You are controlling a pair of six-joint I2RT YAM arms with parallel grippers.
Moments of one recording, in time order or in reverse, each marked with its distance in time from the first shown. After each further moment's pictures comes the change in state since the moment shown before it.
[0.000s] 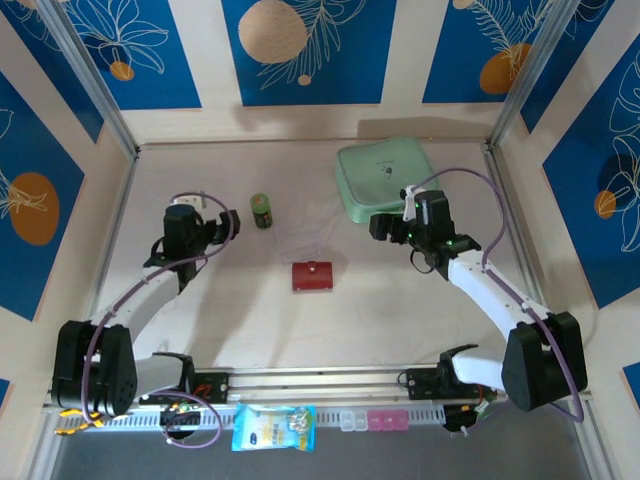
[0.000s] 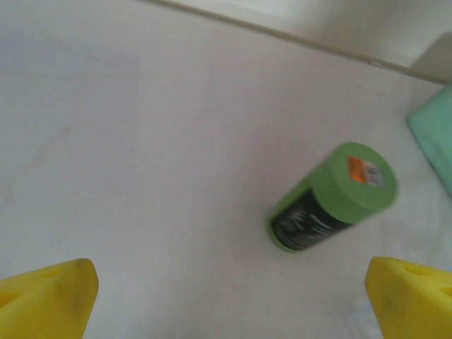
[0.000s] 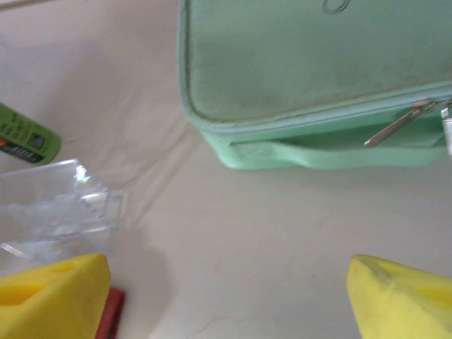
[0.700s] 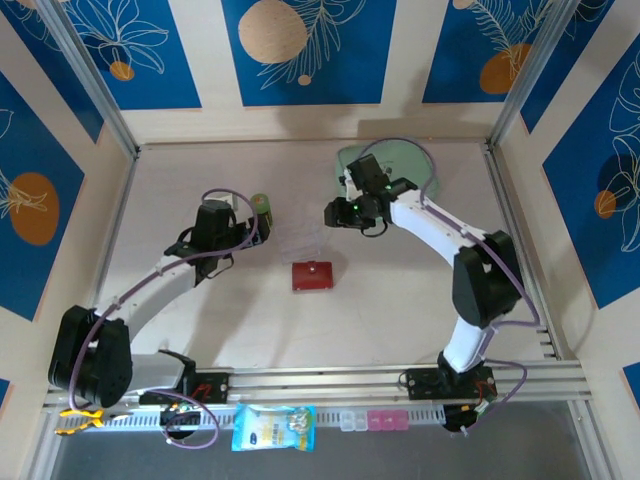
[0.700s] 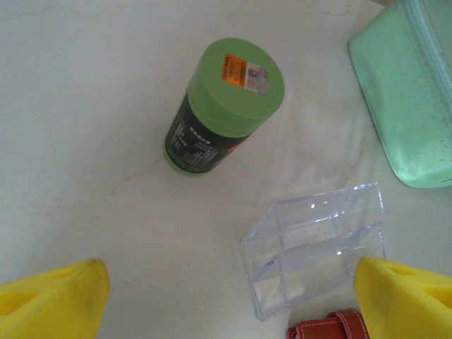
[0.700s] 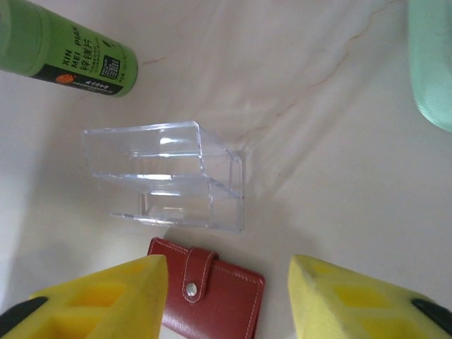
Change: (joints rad) left arm -0.210 0.062 0.119 -0.208 -0.024 -0.196; right arm 0.221 0.554 0.612 -0.399 -0.119 0.134
